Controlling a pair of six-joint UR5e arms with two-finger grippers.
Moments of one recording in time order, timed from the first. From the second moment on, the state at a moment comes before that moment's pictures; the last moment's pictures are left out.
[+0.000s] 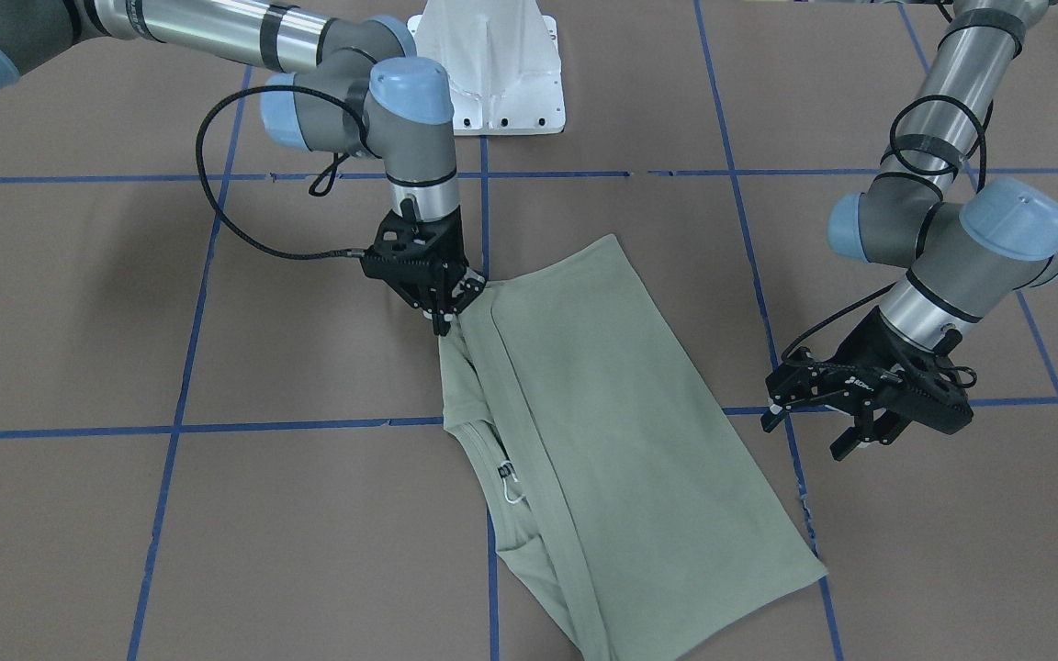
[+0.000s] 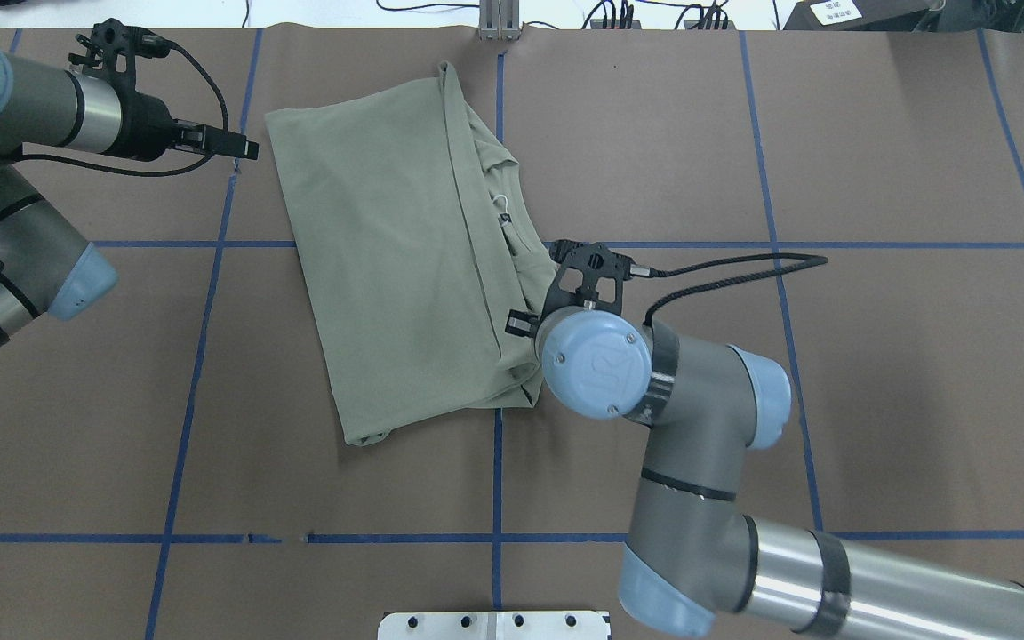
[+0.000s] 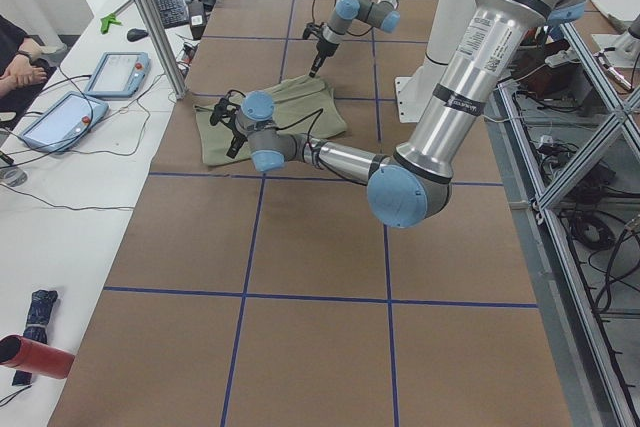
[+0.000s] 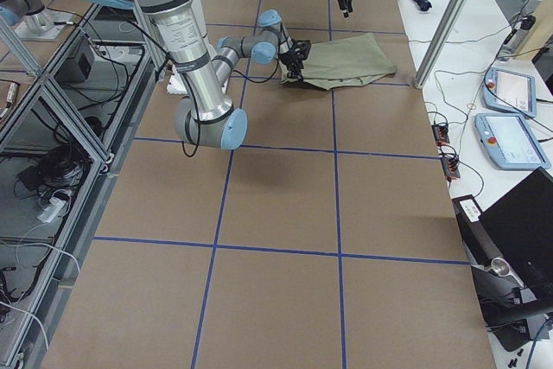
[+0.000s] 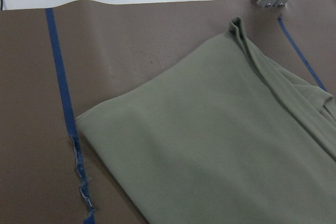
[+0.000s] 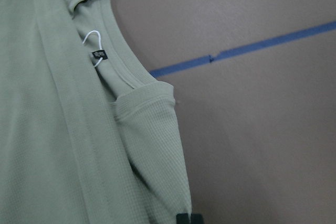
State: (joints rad) left arm -0.97 -2.02 -1.29 -2.60 -2.06 -0.86; right arm 0.33 -1.00 1.78 -1.47 1.38 1.59
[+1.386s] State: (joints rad) left arm -0.96 -2.02 -1.29 -2.60 -2.06 -0.86; right arm 0.17 -1.11 2.04 -1.70 1.33 1.57
